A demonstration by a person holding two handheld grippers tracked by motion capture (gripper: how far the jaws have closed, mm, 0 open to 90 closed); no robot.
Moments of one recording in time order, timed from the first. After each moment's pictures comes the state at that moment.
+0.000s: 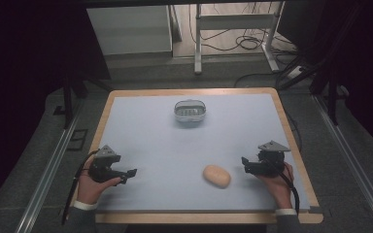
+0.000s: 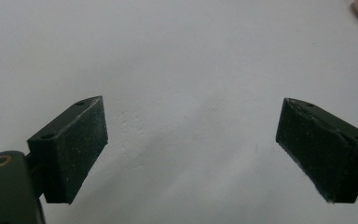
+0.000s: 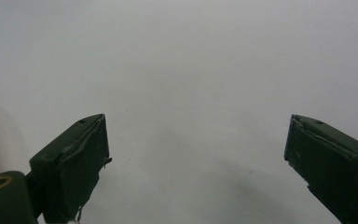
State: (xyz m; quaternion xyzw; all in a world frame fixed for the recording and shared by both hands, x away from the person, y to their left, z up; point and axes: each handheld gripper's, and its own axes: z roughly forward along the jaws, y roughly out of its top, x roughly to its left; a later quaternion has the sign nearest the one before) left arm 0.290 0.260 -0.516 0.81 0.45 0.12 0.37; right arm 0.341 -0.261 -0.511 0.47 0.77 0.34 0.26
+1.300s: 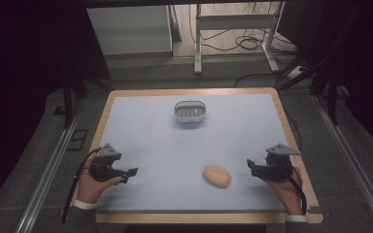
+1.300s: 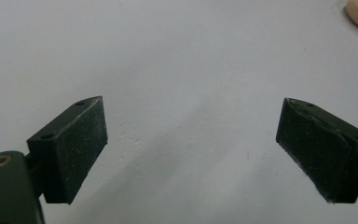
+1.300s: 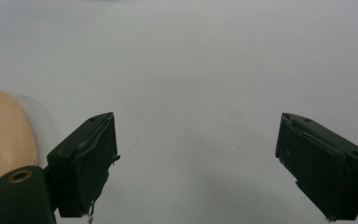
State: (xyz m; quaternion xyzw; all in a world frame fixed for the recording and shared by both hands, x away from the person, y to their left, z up) left arm 0.287 0.254 -0.503 0.81 0.43 0.13 0.37; right arm 0.321 -0.274 -0.495 0.47 0.77 0.36 0.25
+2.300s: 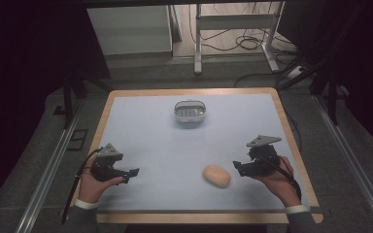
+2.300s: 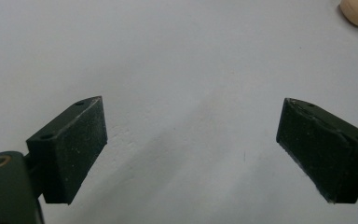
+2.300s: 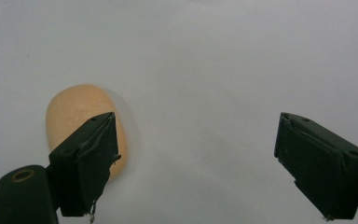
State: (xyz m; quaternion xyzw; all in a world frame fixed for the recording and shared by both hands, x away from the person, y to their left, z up) left arm 0.289 0.253 -0.506 0.82 0.43 0.12 0.37; right arm 0.321 -0.223 -0.449 0.39 0.85 0.30 0.20
